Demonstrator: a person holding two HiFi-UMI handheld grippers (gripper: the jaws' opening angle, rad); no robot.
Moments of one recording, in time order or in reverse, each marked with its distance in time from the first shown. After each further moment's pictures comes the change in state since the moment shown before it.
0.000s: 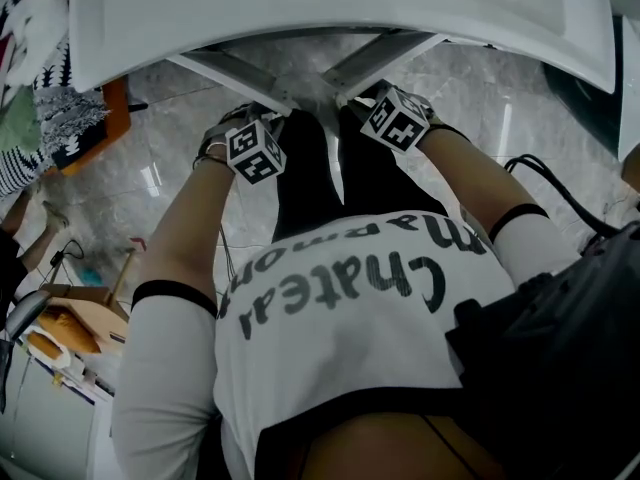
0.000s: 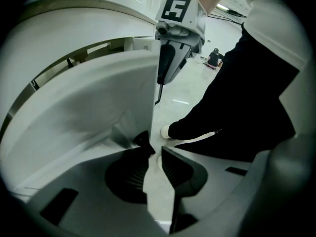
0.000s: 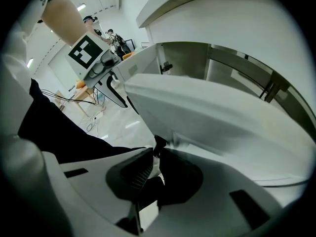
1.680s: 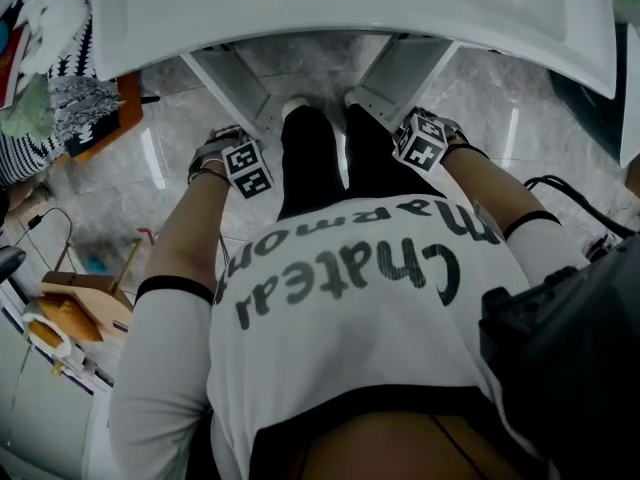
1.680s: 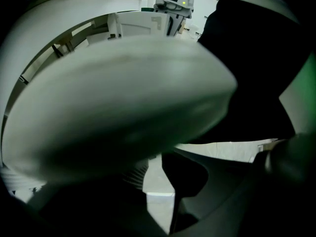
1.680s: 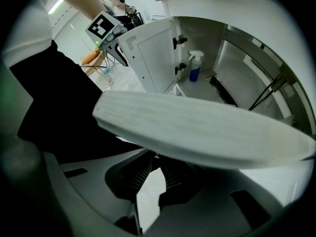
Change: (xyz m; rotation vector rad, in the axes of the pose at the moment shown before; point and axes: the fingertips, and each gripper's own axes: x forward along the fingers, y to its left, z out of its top) left arm -0.024 -0.040 -0.090 0.081 0.287 -0.060; right arm -0.029 0.030 -0.087 -0.101 0.275 0.047
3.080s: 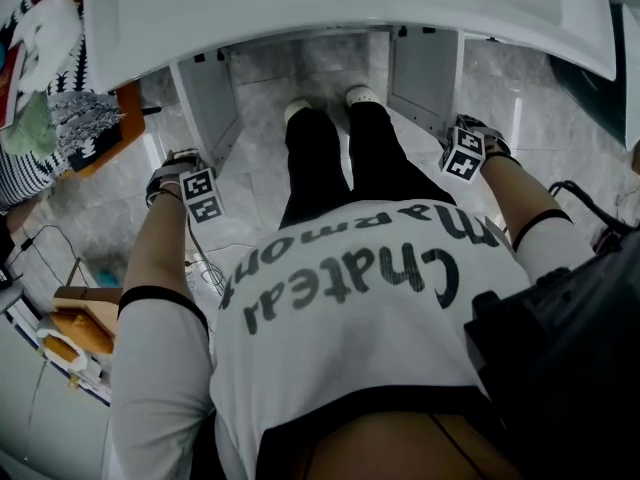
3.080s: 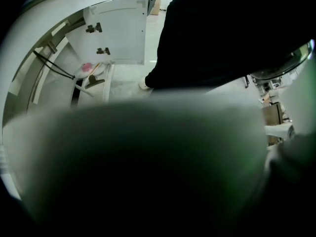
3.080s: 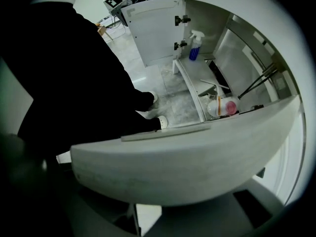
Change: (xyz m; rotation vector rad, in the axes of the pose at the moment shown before) left arm -0.013 -0.008 -0.132 0.241 0.166 -0.027; right arm -0.011 -0.007 -0.123 -0.083 0.204 -0.098
